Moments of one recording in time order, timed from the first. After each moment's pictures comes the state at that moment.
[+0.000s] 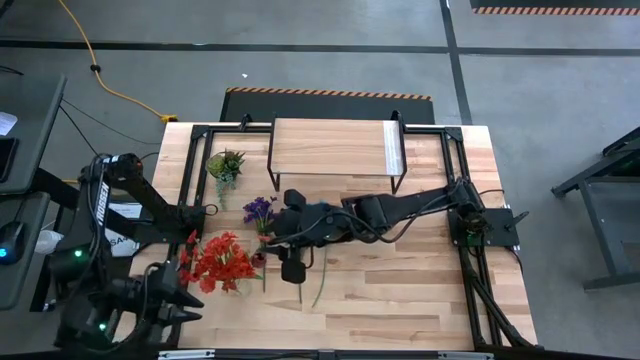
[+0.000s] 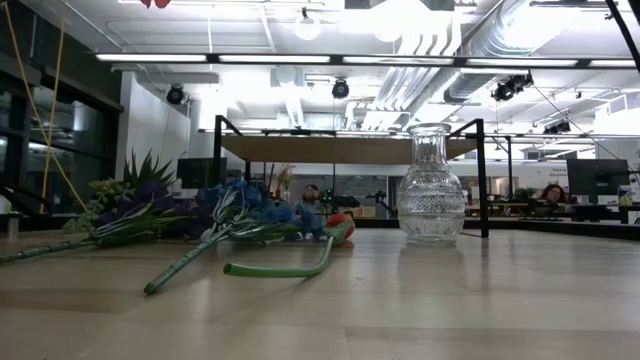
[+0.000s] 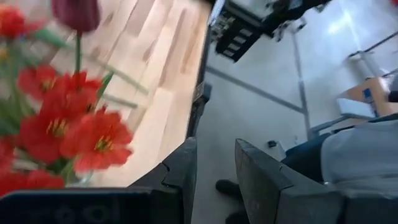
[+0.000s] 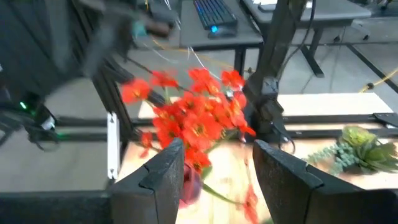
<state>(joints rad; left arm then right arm) -1.32 1.38 1.64 -1.21 -0.81 -1.41 0.27 2.07 2.23 -0.52 0.20 0.16</state>
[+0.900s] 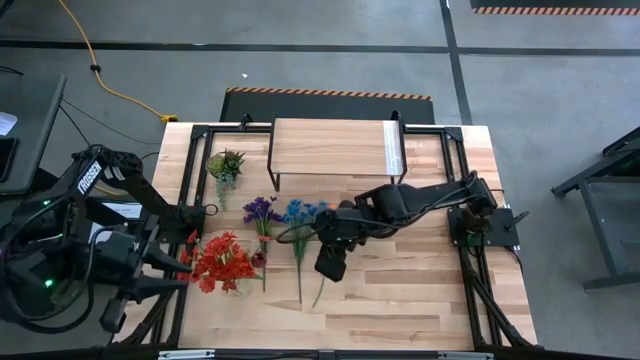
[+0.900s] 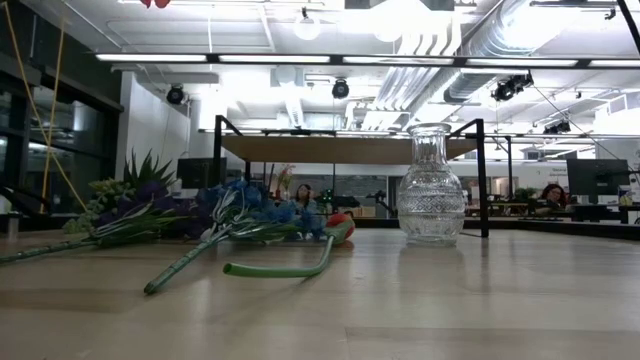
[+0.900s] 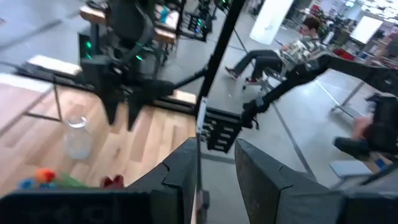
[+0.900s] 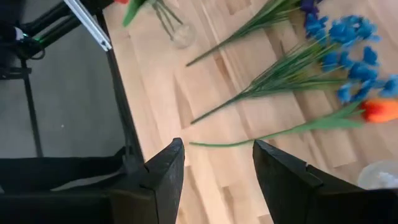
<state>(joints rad) -1.32 1.38 1.99 -1.20 -1.15 -0.90 0.29 1.98 2.23 -1.22 0.00 0.73</state>
